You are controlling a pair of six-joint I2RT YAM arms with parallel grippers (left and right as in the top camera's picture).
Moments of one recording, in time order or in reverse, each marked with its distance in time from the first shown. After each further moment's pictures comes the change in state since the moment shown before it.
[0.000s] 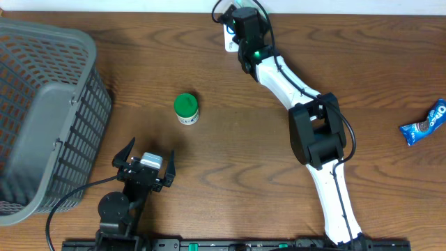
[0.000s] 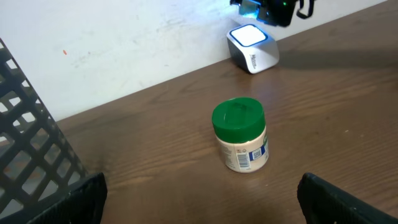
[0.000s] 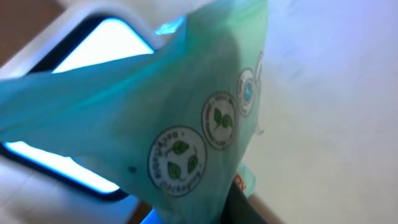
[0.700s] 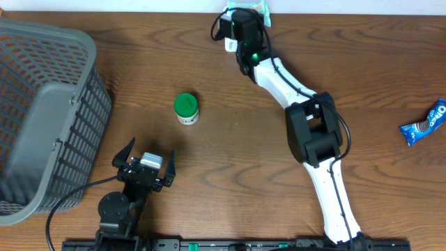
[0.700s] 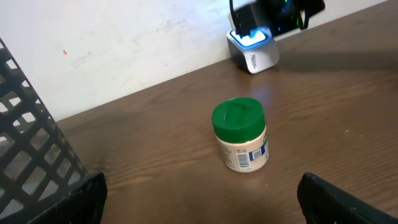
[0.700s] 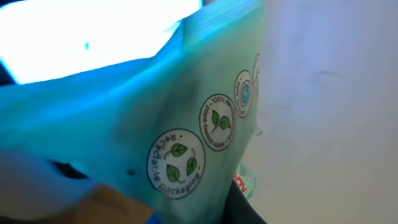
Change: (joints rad) left arm 0.000 0.000 0.000 0.000 0.000 0.000; right arm 0.002 0.060 0.008 0.058 0.062 -0.605
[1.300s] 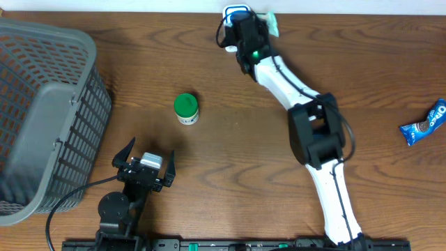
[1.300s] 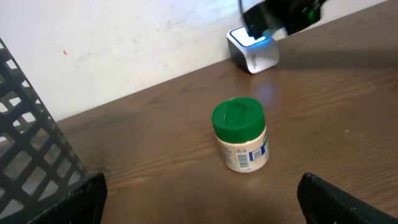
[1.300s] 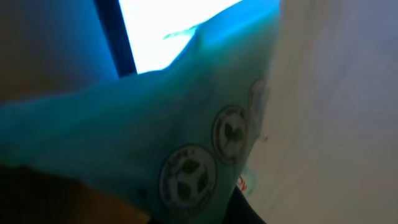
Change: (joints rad) left arm 0.000 0.000 0.000 0.000 0.000 0.000; right arm -0.003 -0.075 0.003 -0.303 0.115 0.053
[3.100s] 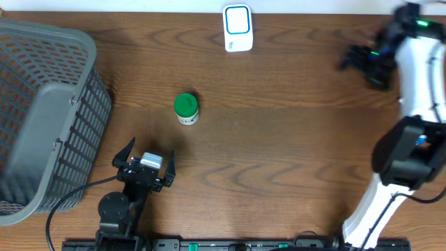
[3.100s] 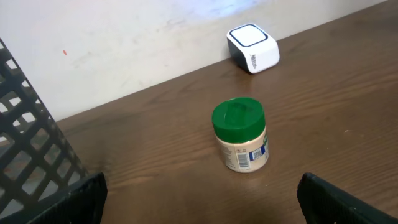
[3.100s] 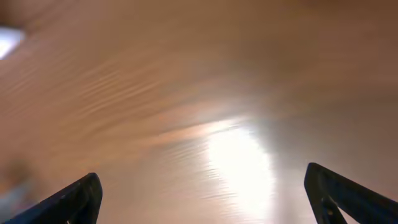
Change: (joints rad) left arm 0.000 0.000 0.000 0.000 0.000 0.000; right arm -0.610 -0.360 -0.050 -1.051 -0.906 1.589
